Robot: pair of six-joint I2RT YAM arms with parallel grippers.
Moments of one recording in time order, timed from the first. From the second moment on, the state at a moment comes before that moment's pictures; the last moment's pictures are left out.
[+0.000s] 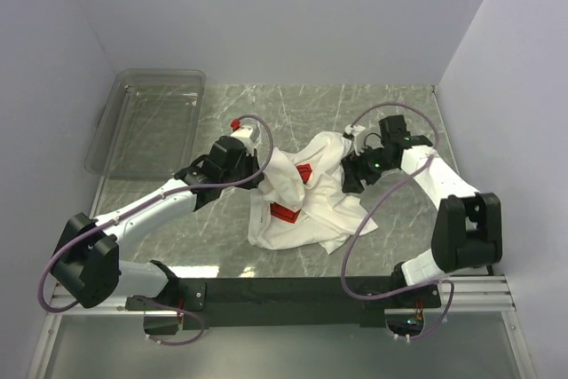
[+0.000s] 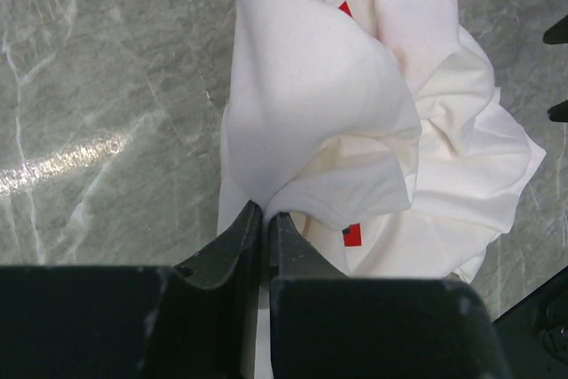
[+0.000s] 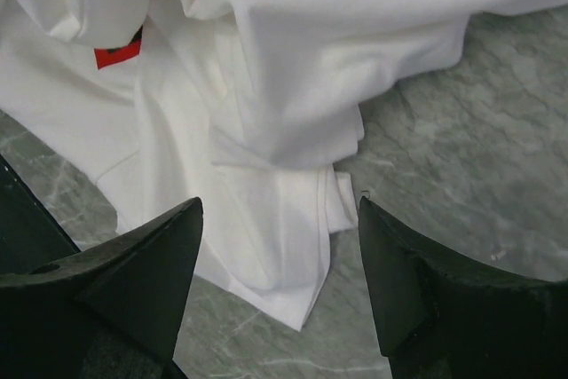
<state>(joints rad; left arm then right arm) -0.66 1.31 0.87 -0.17 0.00 -0.43 0.10 1.46 1.02 -0.74 -0.60 -0.51</state>
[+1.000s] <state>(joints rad) -0.43 1.20 0.76 -0.12 0.21 -0.53 -0.29 1.26 0.95 -0.68 -0.39 -0.53</state>
